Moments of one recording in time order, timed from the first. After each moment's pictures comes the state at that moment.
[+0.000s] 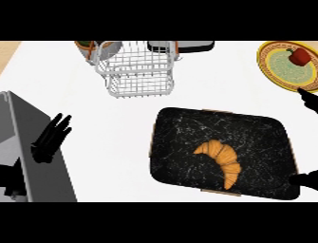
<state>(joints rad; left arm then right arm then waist) 0.08 0.30 -0.06 -1.53 0.24 -0.03 0.00 -0.02 -0.90 0.18 -1.81 -0.19 -0.02 0.18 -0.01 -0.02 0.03</state>
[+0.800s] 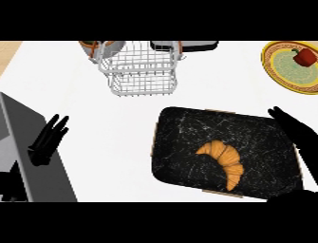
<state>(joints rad) 0.12 0.25 -0.03 -1.61 0.14 -0.02 0.01 -0.08 -0.92 0.46 -2.07 0.24 -0.10 0.68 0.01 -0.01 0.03</state>
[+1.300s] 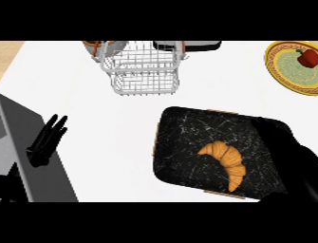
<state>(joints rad) 0.14 0.22 -0.01 -1.65 0.09 -0.04 0.01 -0.17 -0.82 0.62 -2.03 0.40 0.00 0.92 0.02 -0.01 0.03</state>
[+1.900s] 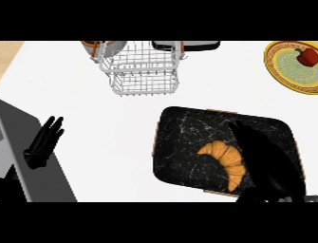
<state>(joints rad) 0.15 0.20 0.02 -1.66 0.06 -0.07 0.00 -0.28 -0.67 0.72 -1.93 0.44 0.09 1.02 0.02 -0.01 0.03</state>
